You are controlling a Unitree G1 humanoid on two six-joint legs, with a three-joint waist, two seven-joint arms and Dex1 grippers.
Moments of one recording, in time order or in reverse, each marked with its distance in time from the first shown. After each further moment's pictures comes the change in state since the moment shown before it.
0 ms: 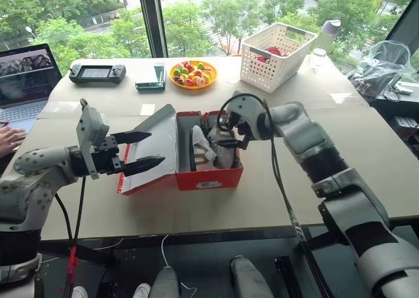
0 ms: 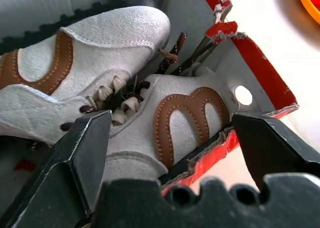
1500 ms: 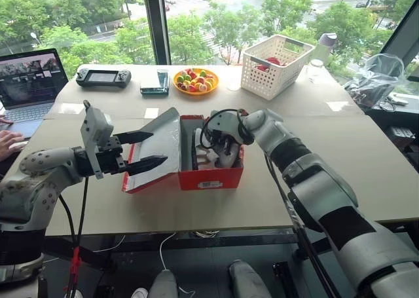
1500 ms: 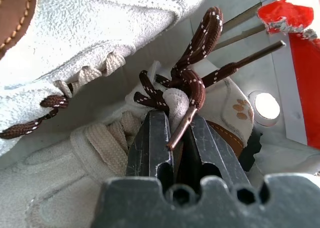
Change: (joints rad) left arm -0.009 -0.020 -0.020 -0.001 0.007 0.000 0.030; right arm -0.124 0.167 0.015 0.415 -0.293 -0.171 -0.031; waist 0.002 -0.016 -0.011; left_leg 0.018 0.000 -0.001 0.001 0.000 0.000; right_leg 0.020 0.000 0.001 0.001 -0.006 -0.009
